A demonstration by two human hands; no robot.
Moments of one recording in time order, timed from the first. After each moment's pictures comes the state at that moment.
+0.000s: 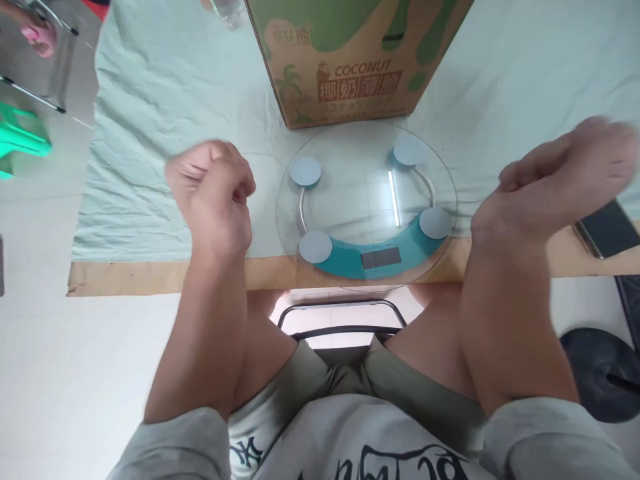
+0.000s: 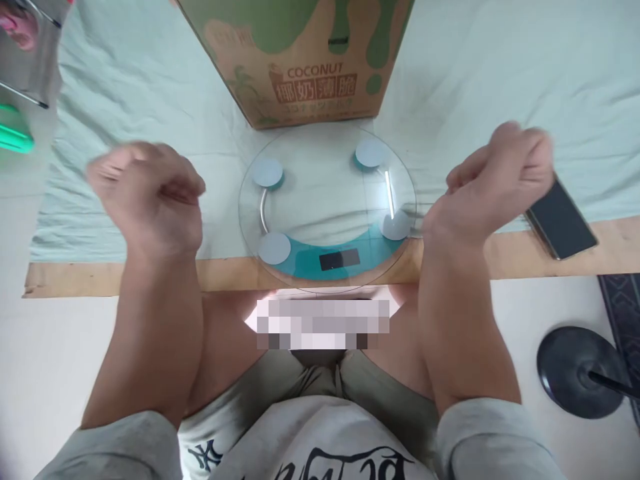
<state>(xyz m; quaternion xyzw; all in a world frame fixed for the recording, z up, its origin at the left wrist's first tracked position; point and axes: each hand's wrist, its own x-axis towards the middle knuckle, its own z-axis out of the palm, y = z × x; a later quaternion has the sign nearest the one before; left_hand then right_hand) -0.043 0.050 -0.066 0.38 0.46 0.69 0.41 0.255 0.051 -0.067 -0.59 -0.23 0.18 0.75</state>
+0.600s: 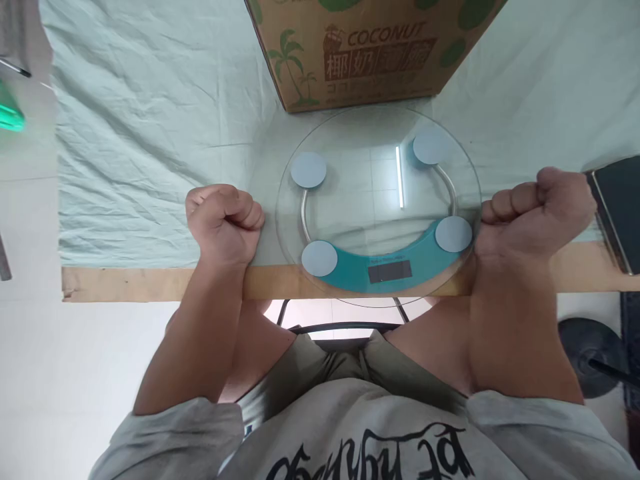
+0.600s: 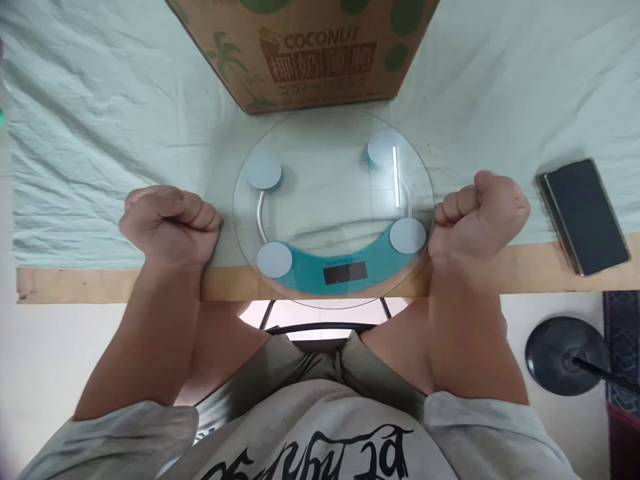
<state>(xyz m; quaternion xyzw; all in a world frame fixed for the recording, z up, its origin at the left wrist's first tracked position) -0.068 0.046 -0.109 0.26 0.50 0.62 0.54 0.261 0.027 -0.106 -0.61 -0.21 0.32 0.70</state>
